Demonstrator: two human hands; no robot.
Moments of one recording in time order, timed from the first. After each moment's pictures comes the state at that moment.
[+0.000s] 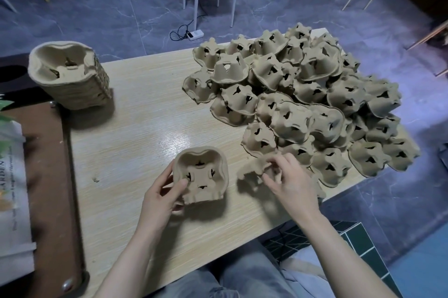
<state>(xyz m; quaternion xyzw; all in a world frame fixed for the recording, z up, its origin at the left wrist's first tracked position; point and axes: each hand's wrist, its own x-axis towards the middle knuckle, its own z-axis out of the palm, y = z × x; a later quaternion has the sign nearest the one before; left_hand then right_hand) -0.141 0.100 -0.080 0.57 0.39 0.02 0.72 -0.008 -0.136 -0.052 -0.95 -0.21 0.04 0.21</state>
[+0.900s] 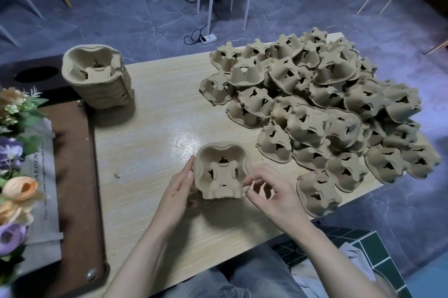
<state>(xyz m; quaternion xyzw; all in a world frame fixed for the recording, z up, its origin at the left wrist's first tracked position) -0.147 0.117 -0.090 0.65 0.30 -0.03 0.70 -0.050 -0.087 -0.038 -0.81 -0.29 0.16 0.48</state>
